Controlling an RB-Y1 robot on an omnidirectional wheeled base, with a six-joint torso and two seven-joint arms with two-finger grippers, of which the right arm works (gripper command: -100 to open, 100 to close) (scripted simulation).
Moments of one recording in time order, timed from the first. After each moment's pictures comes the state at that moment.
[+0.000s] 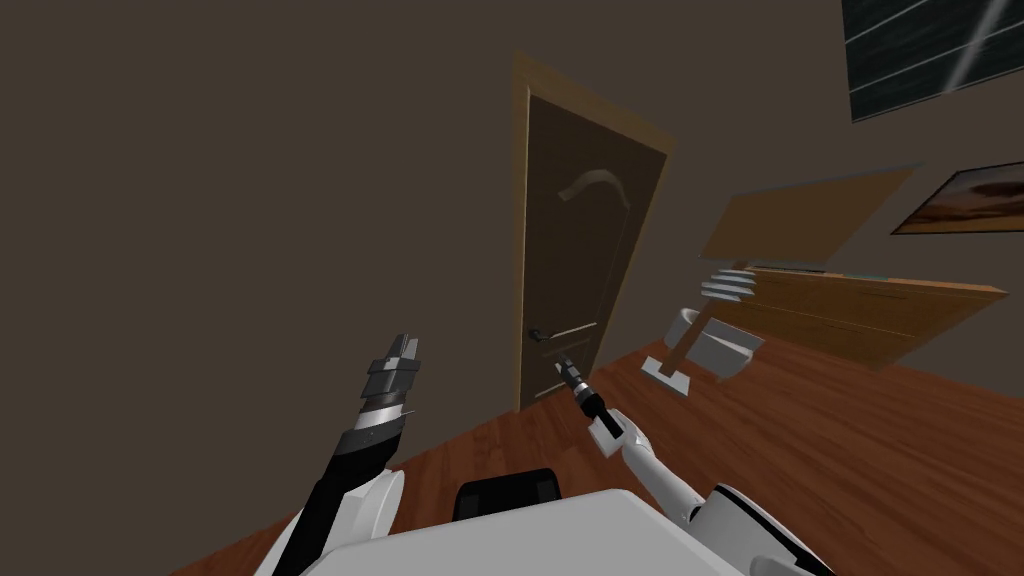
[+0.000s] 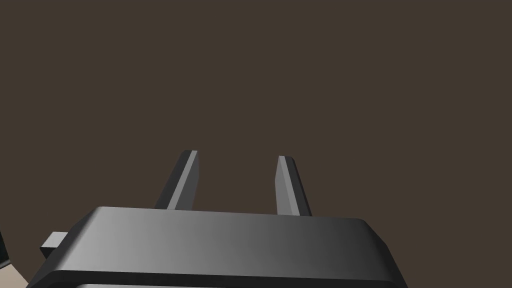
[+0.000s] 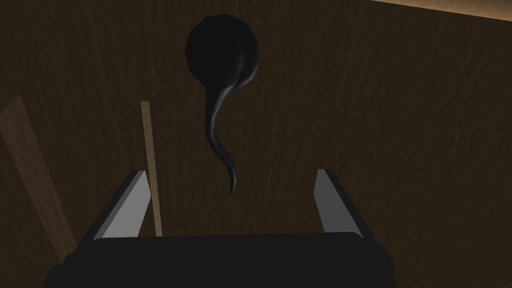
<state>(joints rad) -0.15 -0.40 0.26 -0.76 -0.08 -0.78 -0.28</state>
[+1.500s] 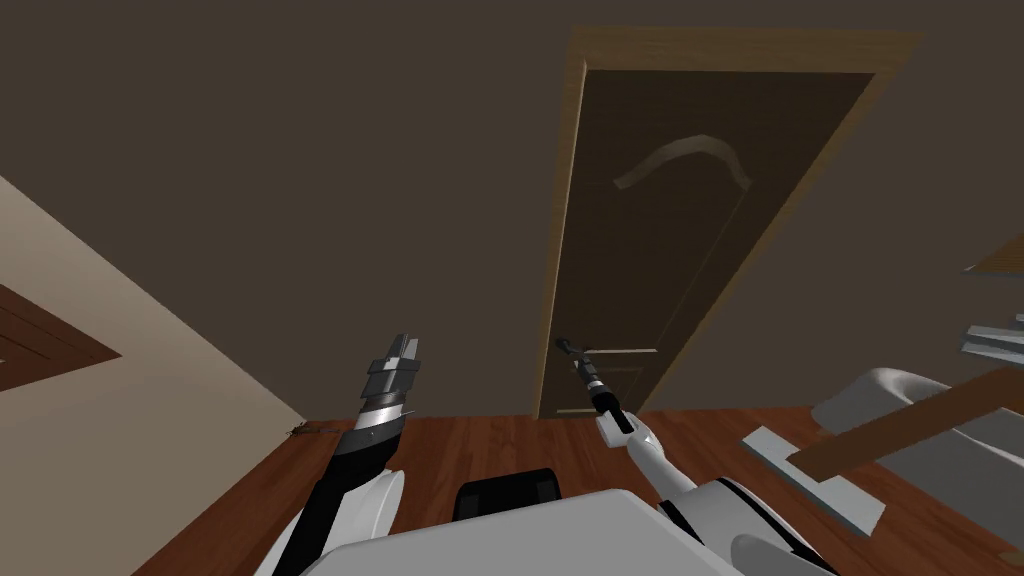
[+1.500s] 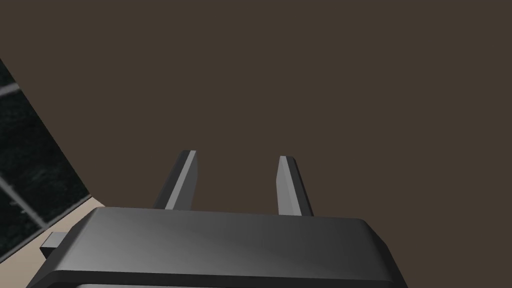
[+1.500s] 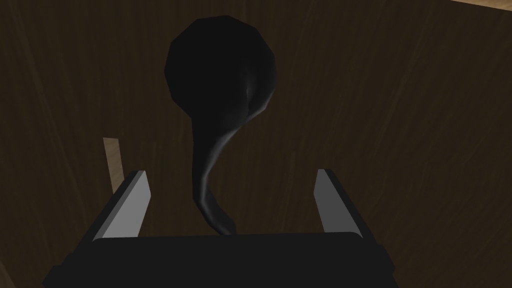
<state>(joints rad) -0.20 -0.38 0.05 -0.61 -0.17 -0.76 -0.16</state>
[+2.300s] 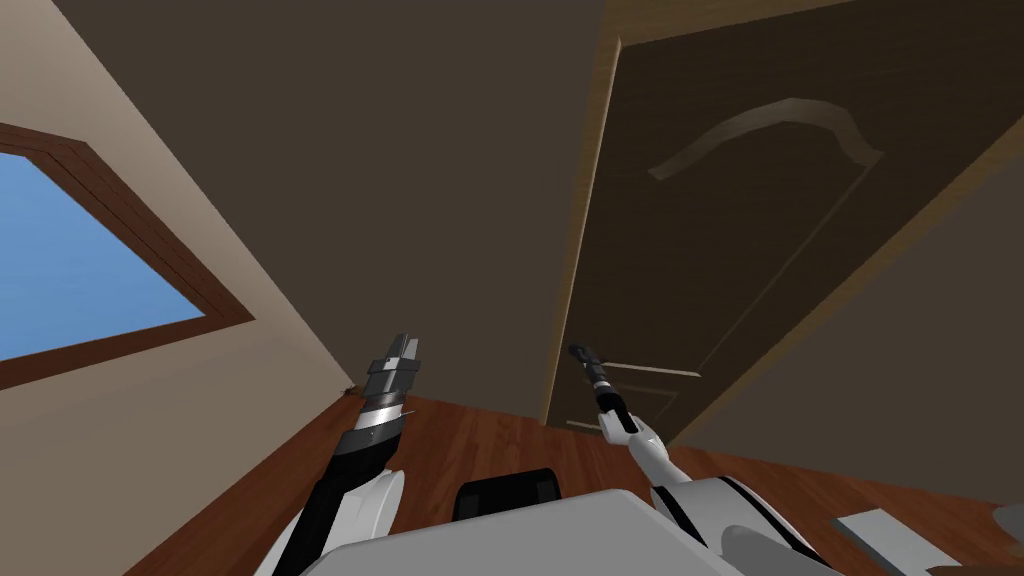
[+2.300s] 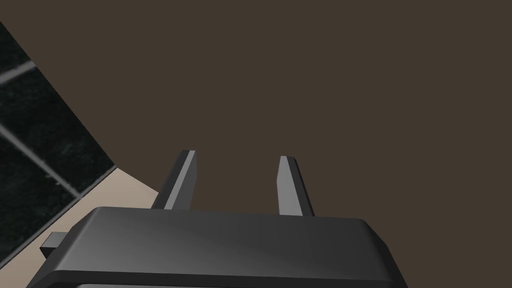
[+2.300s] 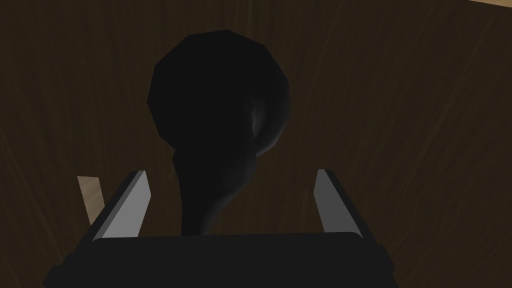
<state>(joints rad) -0.22 -0.37 -0.06 -0.54 -0.23 -0.75 -0.09</state>
